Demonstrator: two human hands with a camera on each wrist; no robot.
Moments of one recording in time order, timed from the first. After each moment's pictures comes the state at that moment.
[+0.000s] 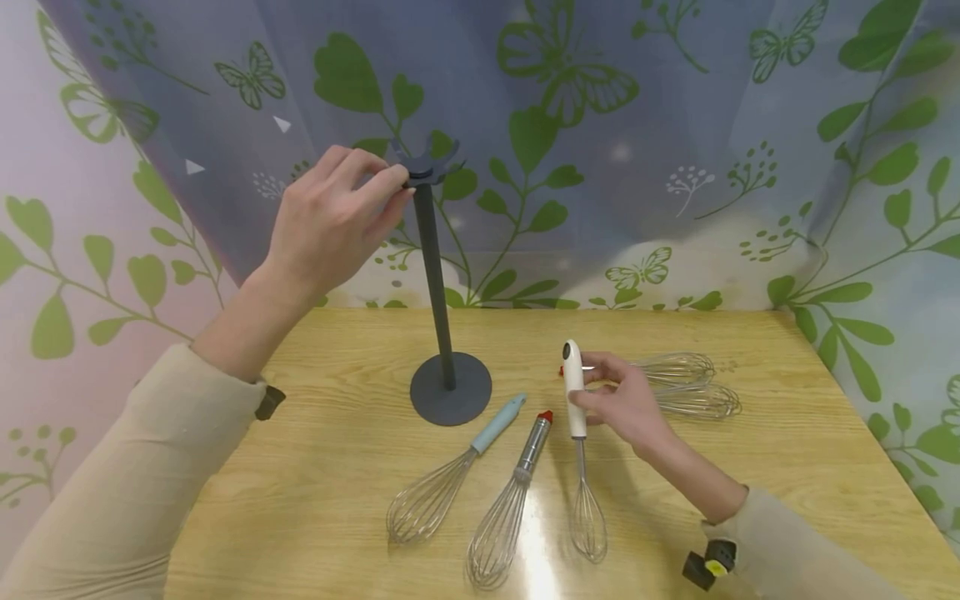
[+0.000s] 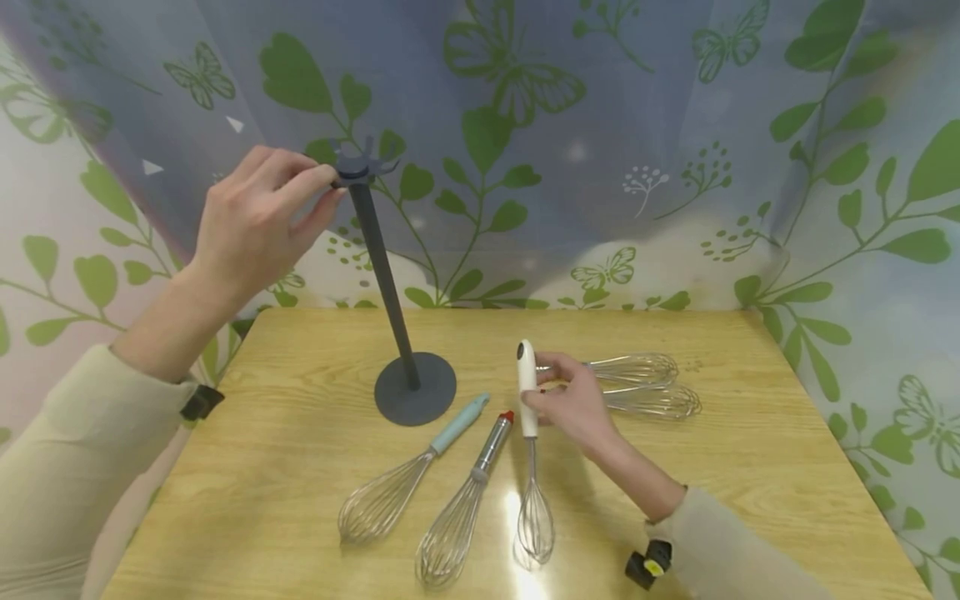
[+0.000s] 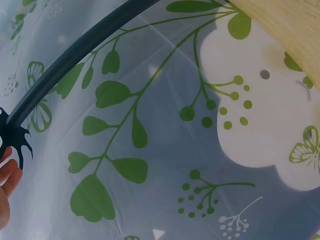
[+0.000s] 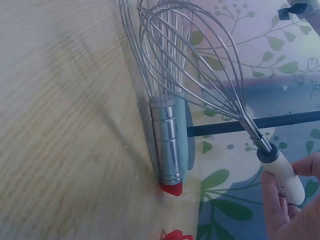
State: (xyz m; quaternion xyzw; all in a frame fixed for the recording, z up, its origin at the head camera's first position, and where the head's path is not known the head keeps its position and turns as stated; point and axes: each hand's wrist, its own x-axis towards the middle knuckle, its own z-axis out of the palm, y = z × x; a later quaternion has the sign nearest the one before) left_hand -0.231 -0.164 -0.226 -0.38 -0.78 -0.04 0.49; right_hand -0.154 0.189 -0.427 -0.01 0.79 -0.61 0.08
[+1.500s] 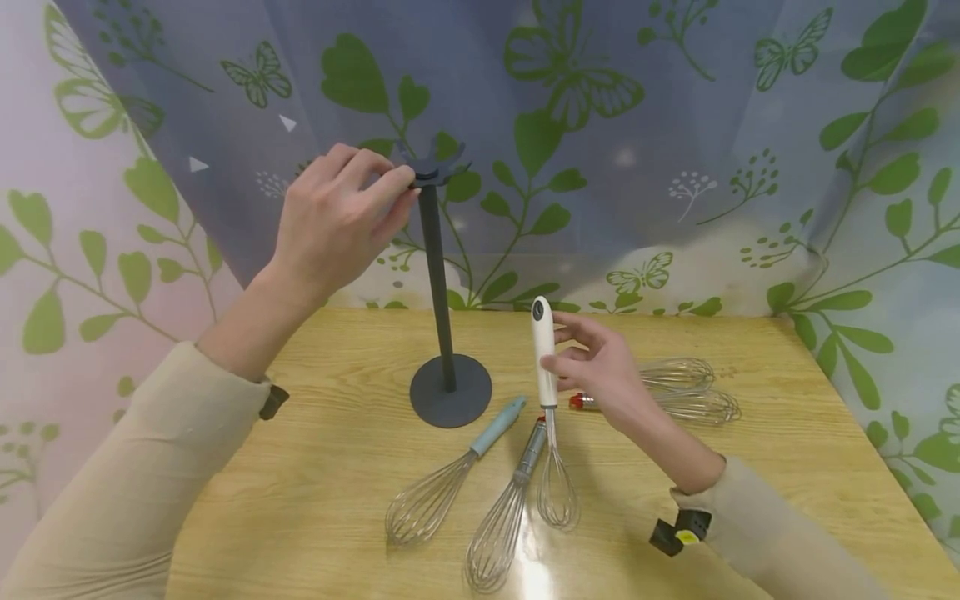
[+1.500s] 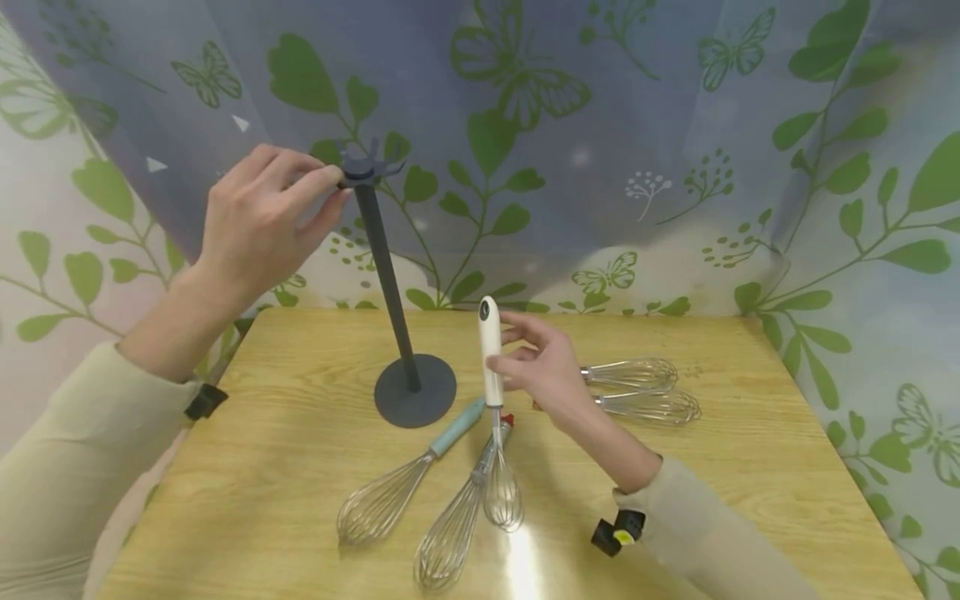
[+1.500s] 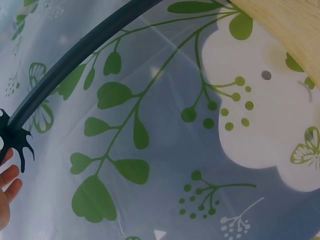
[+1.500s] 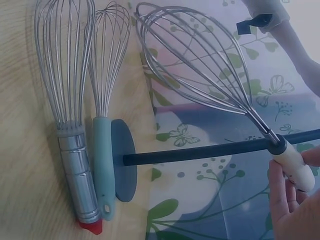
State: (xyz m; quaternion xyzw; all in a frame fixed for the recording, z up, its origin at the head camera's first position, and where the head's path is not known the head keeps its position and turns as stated) left_hand -0.231 -0.162 -0.227 -0.36 -0.78 -0.02 0.52; right_hand -0.169 0.153 -0.374 -0.07 0.74 -0.67 0.06
